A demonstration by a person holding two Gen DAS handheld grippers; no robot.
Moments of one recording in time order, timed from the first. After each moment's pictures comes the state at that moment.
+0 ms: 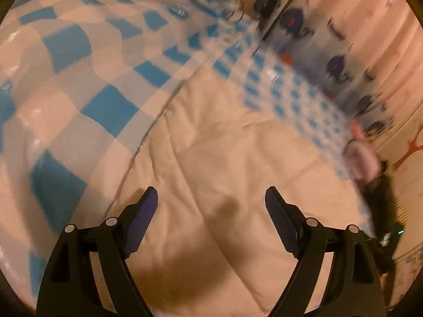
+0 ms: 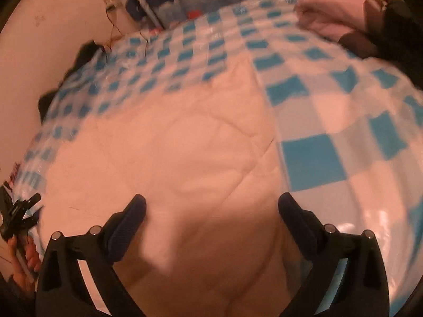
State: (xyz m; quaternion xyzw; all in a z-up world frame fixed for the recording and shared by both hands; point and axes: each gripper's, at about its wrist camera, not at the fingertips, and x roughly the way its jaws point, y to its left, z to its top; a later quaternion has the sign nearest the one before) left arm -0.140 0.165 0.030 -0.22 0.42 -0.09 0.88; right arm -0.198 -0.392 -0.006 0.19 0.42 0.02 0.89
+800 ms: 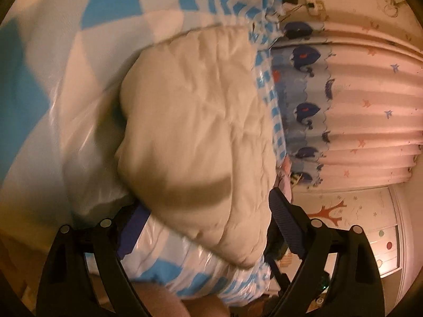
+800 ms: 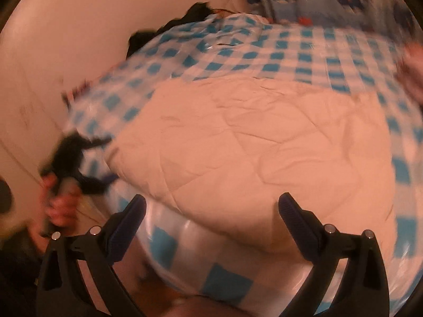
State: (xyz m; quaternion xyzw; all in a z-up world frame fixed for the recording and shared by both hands) left arm -0.196 0.185 -0.064 -0.54 0.44 -0.16 0.70; right arm -0.264 -0.254 0.035 0.12 0.42 0.21 0.87
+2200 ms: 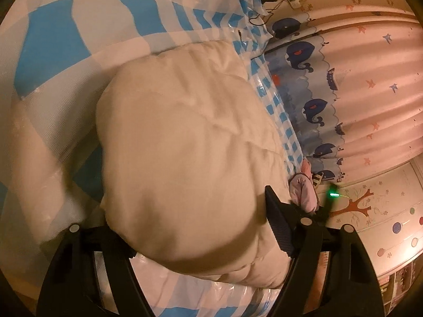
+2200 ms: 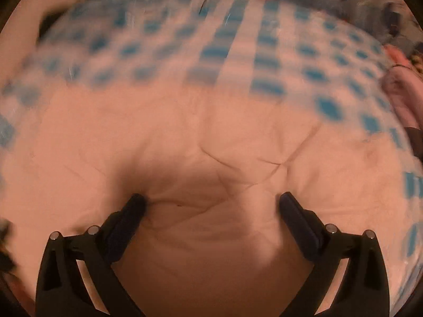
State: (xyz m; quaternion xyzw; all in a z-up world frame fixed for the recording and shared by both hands) left arm -0.157 0.173 -0.049 -0.45 0.42 -0.15 0.77; right arm -0.064 -0.201 -0.023 -0.02 0.52 0.03 0.86
